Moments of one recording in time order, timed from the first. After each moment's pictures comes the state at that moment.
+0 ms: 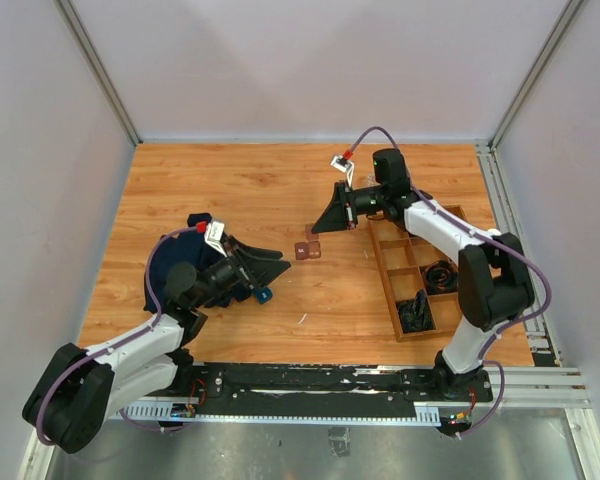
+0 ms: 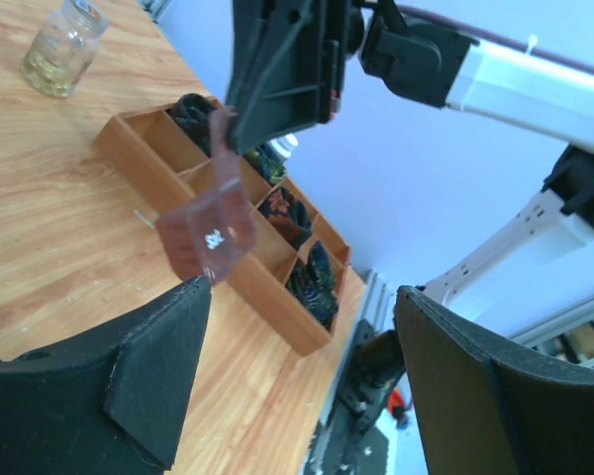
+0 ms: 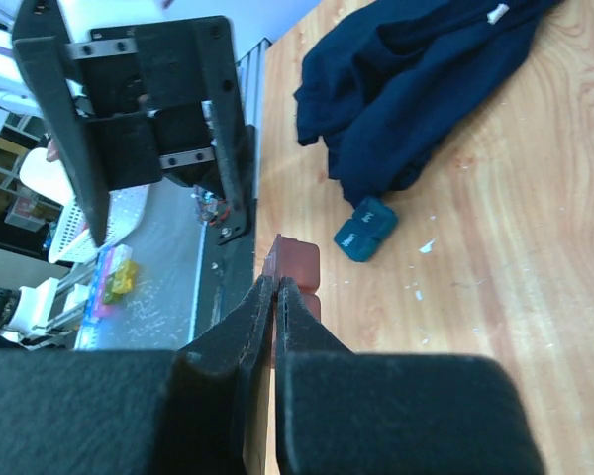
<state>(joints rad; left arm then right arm) -0.49 0.96 0.18 0.98 0.47 -0.86 0.39 1.77 1.24 -0.03 -1.28 0.20</state>
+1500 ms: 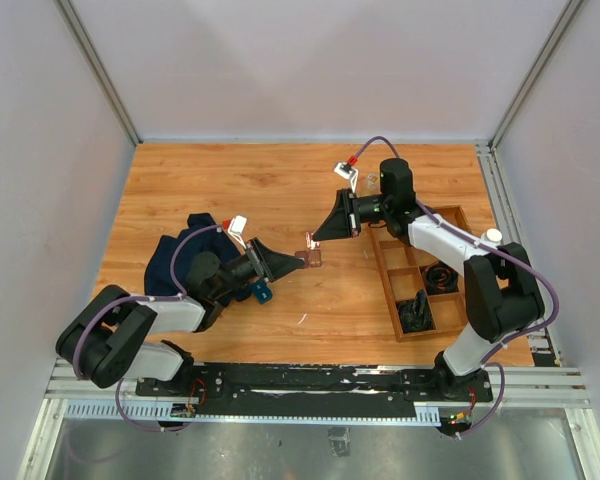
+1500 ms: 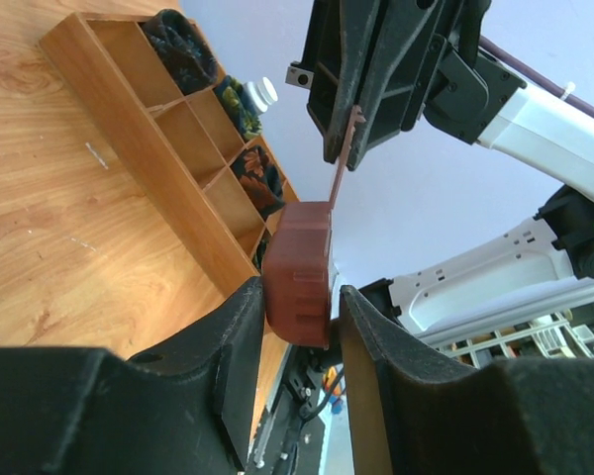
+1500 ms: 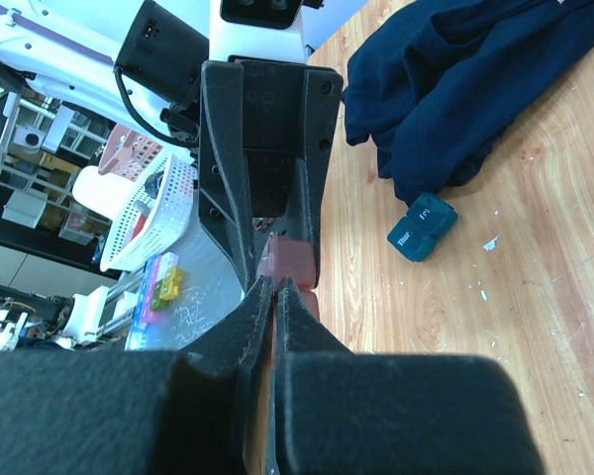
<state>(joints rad) -0.55 1.35 0.24 1.25 0.50 -1.11 0.40 1.64 1.05 0.26 -1.31 0.49</state>
